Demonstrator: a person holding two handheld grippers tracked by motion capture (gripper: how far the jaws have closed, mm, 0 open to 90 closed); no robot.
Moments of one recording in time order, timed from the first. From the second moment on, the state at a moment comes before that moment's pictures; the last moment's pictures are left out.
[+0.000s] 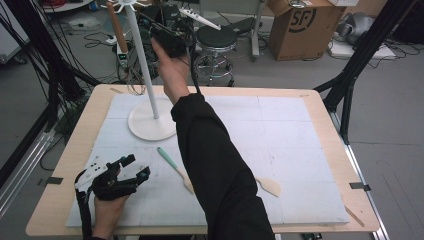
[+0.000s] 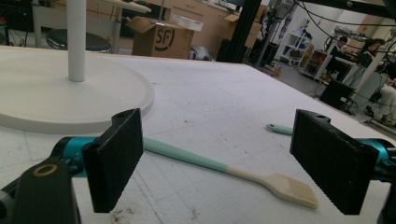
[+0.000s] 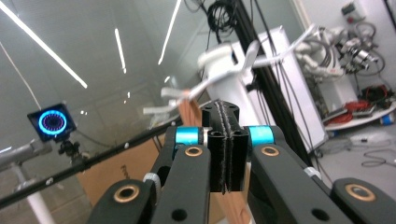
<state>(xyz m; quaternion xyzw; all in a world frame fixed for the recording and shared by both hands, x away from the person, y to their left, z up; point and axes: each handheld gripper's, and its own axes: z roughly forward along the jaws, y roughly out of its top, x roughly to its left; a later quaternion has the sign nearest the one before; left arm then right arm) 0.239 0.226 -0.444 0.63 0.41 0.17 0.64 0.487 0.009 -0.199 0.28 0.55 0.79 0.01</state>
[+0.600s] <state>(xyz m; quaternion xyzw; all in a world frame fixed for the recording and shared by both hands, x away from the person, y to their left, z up) 0.241 0.224 -0.445 0.63 0.40 0.17 0.64 0.479 0.019 -0.180 0.26 0.56 0.79 0.02</state>
